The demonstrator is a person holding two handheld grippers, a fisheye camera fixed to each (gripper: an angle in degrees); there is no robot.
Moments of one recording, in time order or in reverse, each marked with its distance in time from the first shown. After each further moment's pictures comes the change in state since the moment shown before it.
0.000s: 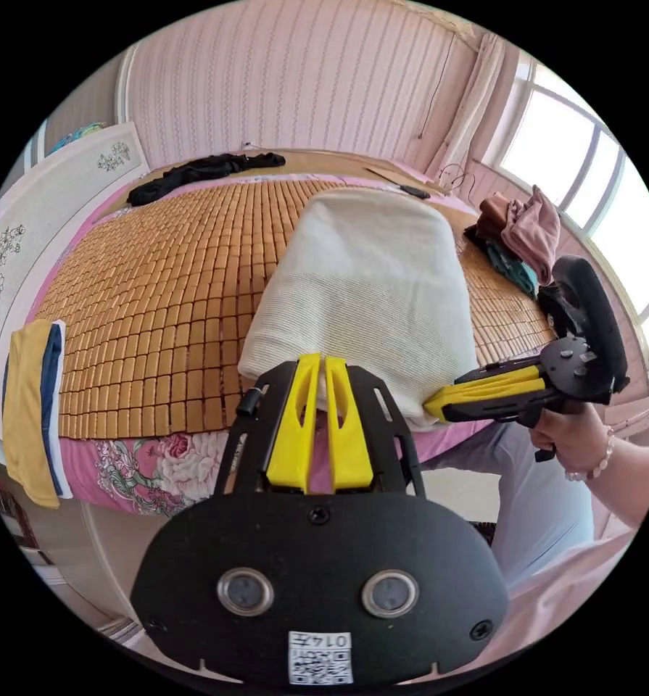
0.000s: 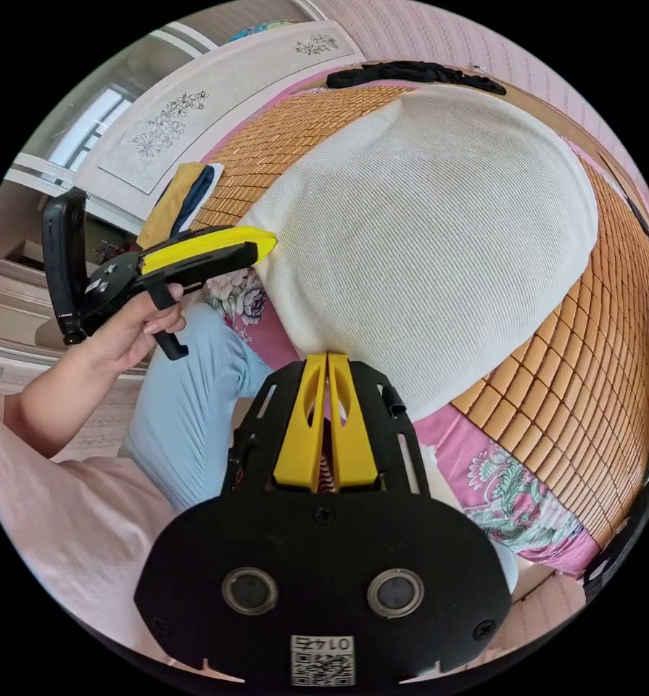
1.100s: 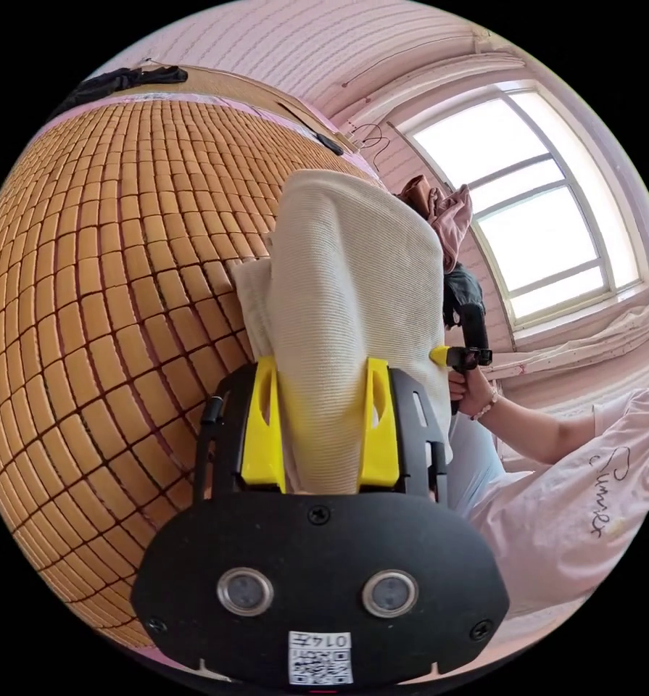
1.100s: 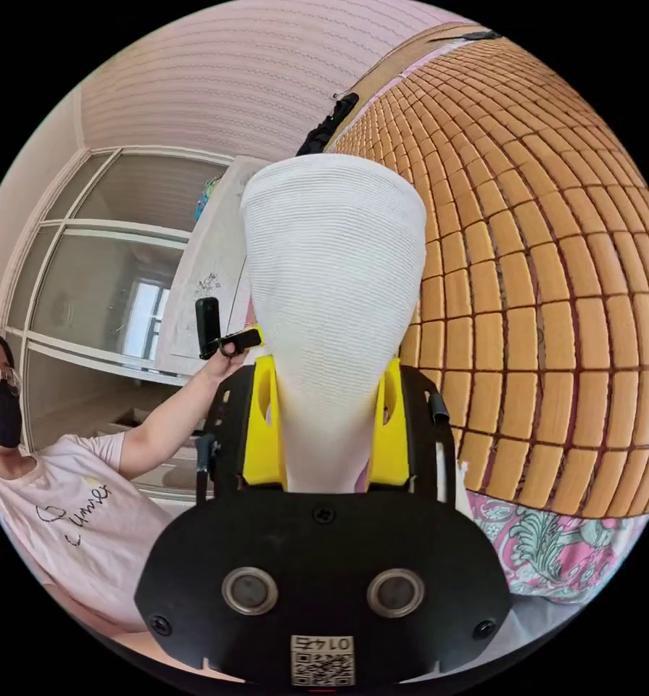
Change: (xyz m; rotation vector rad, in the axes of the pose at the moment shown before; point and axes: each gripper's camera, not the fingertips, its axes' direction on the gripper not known) left arm -0.205 -0.092 0.129 -0.248 0.669 0.116; right arm 0.093 0.003 -0.003 0.418 -0.520 0.429
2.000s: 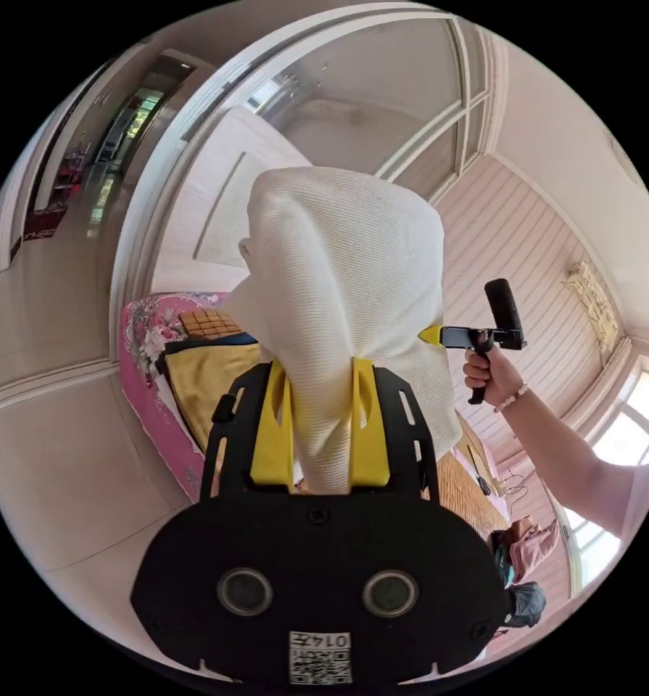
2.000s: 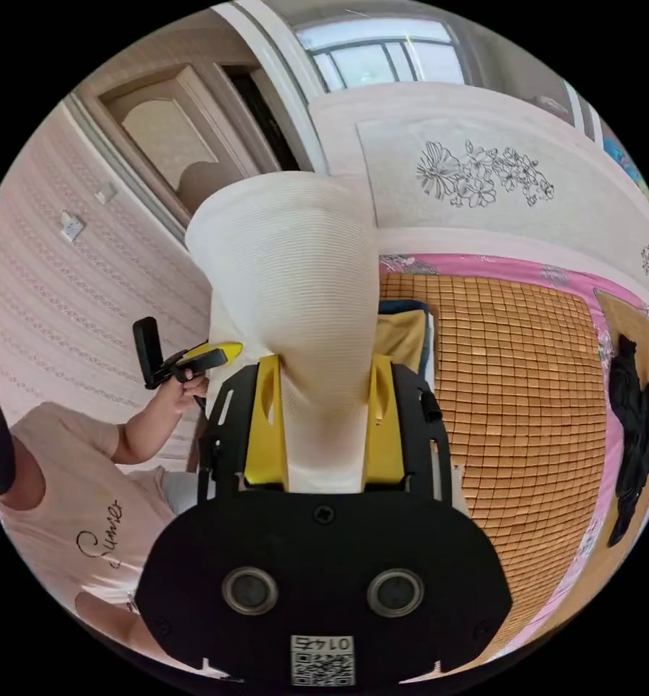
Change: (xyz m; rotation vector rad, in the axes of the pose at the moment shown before) left arm 0.094 0.491 -0.409 1.282 -0.688 -0.747; right arm -0.658 -0.076 0.495 -0.796 0.084 -1.279
